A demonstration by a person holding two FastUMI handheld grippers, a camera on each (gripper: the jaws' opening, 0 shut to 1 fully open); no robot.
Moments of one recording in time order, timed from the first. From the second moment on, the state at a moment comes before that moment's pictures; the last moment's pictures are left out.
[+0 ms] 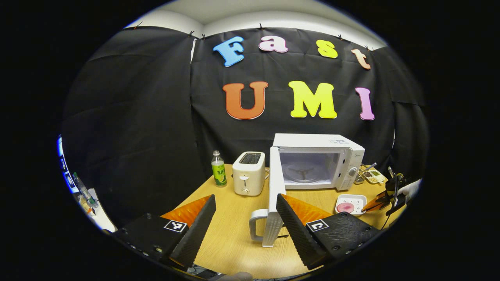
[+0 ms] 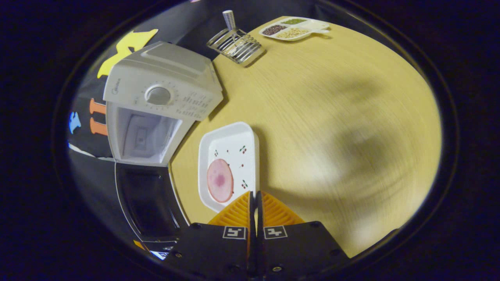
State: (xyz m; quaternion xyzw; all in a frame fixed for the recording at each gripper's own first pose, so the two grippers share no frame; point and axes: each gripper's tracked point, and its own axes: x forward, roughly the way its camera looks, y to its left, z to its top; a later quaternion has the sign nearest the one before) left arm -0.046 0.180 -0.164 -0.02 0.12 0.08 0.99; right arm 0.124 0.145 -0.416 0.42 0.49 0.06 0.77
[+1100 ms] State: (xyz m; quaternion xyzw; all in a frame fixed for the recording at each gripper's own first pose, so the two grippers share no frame) left arm -0.030 0.088 -0.114 0.02 0.11 -0.04 0.99; right arm 0.250 0.297 -0.324 0.55 0.26 -0.02 0.79
